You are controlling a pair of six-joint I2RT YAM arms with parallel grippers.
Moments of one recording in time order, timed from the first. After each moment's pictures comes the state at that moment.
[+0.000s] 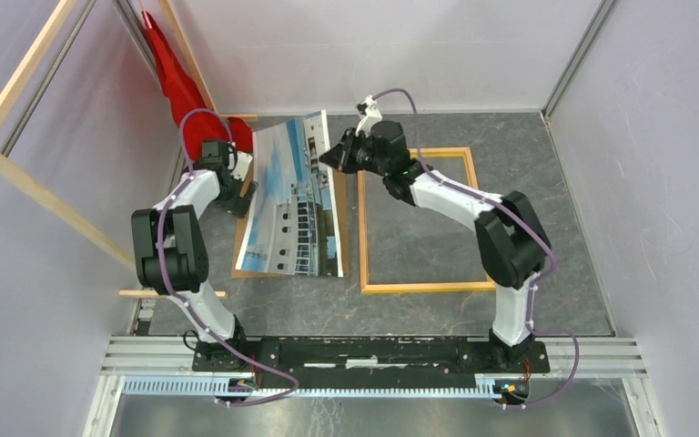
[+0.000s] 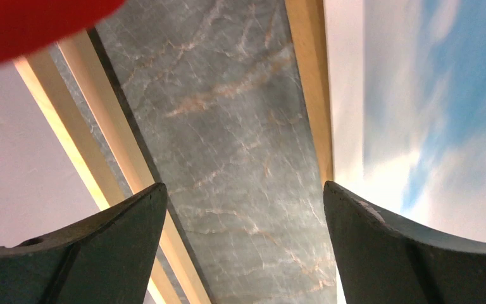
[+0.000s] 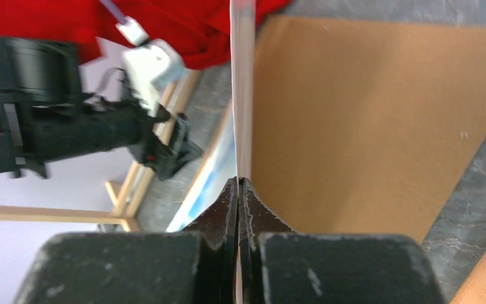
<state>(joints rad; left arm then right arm) 0.09 1.79 1.20 -0.54 -0.17 0.44 0.65 1.99 1.45 0.30 -0.26 0.68</state>
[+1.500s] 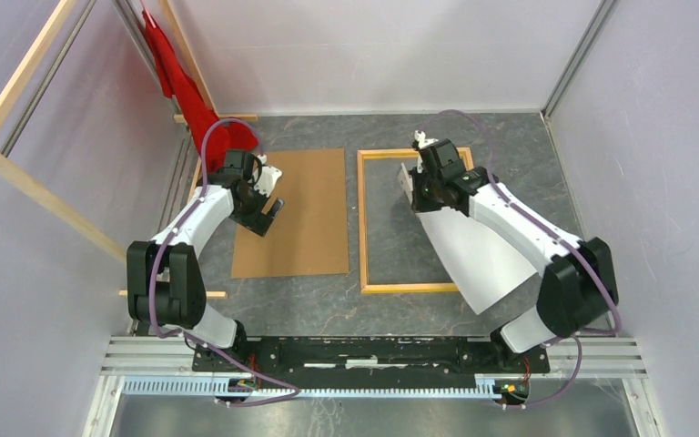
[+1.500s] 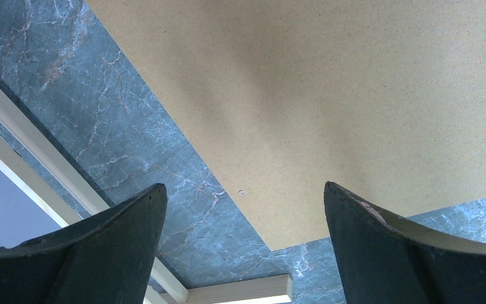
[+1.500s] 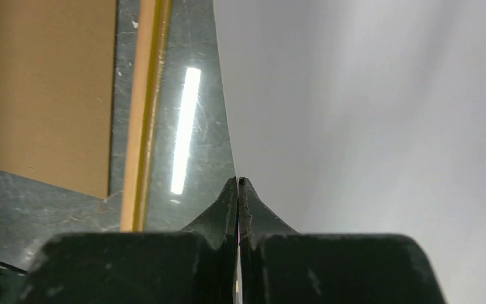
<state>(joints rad) -0.10 1.53 1.09 -0.74 -0.04 0.44 0.49 1.49 1.21 -0.62 0.05 0.28</state>
